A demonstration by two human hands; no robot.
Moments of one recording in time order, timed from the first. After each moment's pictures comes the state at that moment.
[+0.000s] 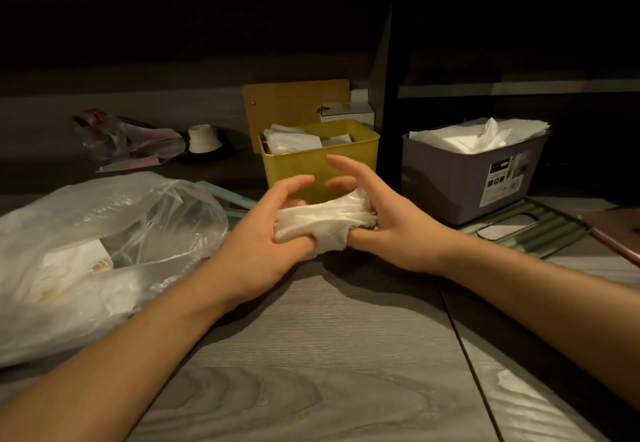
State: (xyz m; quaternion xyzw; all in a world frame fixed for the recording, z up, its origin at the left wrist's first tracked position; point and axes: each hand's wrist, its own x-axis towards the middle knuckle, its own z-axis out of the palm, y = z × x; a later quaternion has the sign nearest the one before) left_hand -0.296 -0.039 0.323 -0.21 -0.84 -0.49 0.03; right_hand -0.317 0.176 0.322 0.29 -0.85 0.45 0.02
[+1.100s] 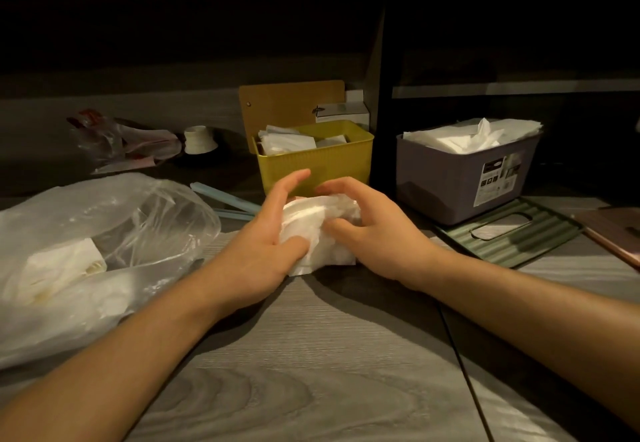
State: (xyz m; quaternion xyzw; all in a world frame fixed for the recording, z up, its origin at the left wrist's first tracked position) left_hand -0.293 -0.032 0.325 -0.21 -0.85 -0.48 -0.02; right_hand -0.309 0.156 0.317 0.19 -0.85 0.48 0.08
